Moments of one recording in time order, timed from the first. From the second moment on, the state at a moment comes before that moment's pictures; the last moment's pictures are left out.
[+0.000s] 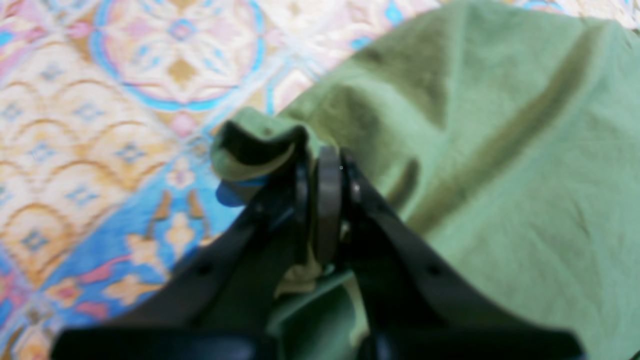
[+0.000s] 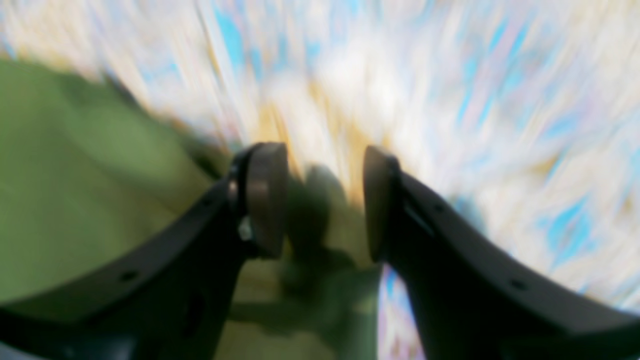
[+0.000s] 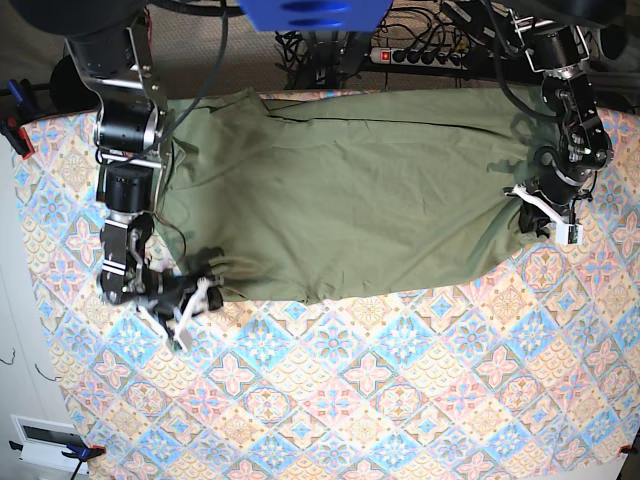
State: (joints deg) left arm 6.9 -20.7 -24.9 78.0 -26.7 -31.7 33.8; right arm 32.0 12.0 9.2 42.3 4.9 40.9 -39.6
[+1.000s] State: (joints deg) left arm 6.5 -20.6 -24.9 78.0 -26.7 -31.8 33.8; right arm 29.1 12.2 9.3 46.4 -1.2 40.9 -40.3
